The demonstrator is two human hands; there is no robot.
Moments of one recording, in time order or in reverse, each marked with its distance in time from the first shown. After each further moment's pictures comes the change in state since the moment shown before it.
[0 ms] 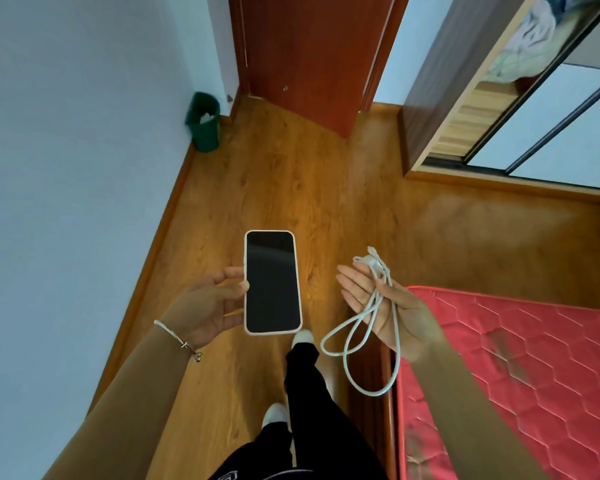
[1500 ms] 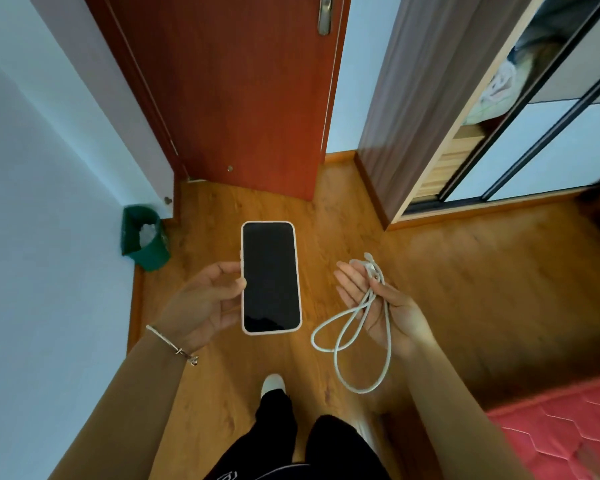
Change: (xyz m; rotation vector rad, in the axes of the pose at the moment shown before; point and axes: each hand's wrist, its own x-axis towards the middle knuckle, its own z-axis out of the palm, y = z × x) left_hand 0.388 0.379 0.033 0.174 -0.225 0.091; right_hand 0.395 -0.249 0.075 0.409 0.013 -0.250
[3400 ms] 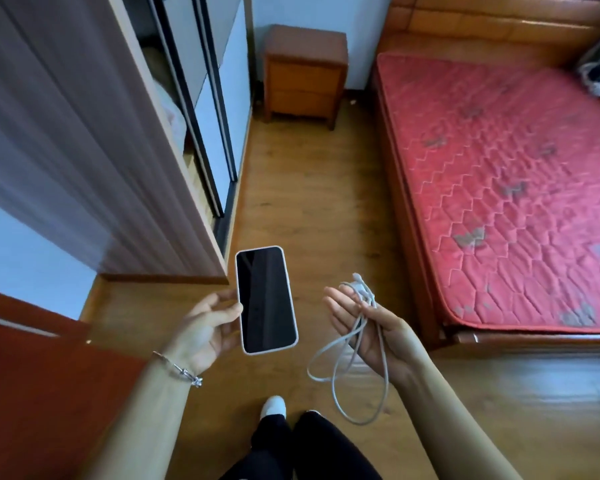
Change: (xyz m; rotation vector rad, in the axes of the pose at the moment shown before) left_hand 0.460 0.173 0.283 0.649 -0.930 -0.553; right_hand 0.186 -0.157 0.015 0.567 0.530 -1.045
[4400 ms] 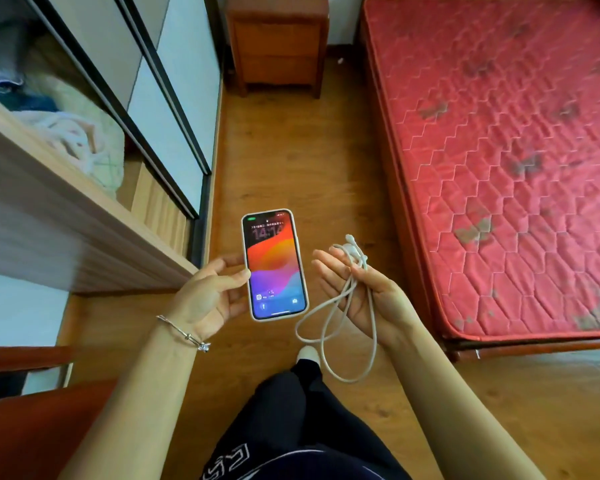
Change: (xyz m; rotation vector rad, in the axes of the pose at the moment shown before) left_hand 0.168 0.080 0.129 0.108 -0.045 -0.014; right_hand 0.136 -0.157 -0.021 0.060 -0.068 -0.012
